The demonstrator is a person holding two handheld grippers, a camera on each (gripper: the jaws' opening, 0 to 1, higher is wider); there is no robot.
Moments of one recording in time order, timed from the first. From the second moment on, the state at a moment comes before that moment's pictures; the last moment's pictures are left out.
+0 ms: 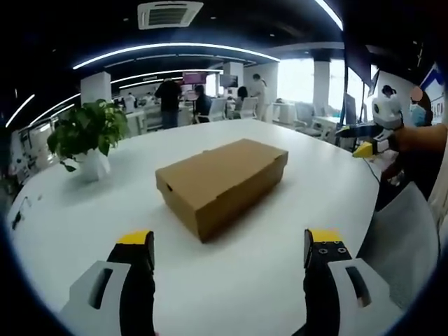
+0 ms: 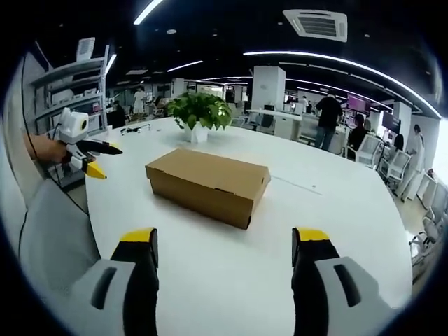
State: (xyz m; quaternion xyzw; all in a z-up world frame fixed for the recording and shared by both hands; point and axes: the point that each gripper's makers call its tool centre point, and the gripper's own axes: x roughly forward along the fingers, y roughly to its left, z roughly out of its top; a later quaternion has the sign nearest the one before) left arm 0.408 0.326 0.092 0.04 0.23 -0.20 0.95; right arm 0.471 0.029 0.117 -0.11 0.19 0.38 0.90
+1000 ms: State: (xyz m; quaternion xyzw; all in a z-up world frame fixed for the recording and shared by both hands) left arm 0.463 0.328 0.075 0.04 0.24 -0.18 0.95; right arm 0.535 0.063 0.092 -0.12 0.18 0.44 0.87
